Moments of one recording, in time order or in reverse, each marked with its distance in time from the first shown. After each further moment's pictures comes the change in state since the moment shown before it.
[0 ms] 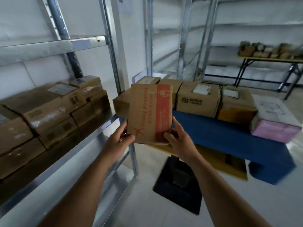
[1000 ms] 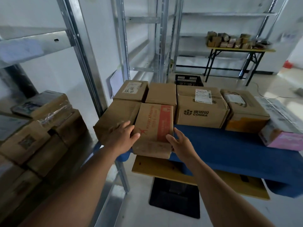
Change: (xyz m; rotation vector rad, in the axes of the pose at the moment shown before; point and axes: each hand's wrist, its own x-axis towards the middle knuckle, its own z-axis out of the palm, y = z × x) left_hand 0.261 -0.049 -0.011 0.823 -0.228 0.212; right_hand 0.174 0.040 0.026 0.055 0.268 0.388
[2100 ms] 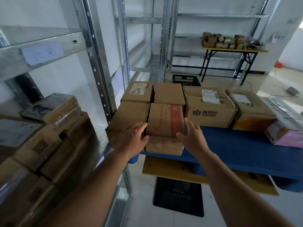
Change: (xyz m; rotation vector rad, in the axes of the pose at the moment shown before) left_hand -0.005 -0.020 -0.007 -0.145 0.112 0.186; right_hand 0.014 -0.026 0.014 -0.567 0.258 -0.120
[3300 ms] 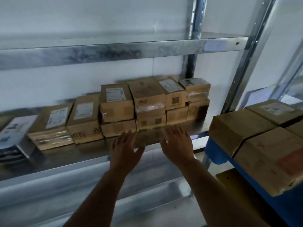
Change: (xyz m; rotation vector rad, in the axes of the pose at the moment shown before) left_hand -0.312 0.048 -0.028 0.306 0.575 -1.079; right_hand -0.173 -0.133 0.101 0.063 -0.345 -1.343
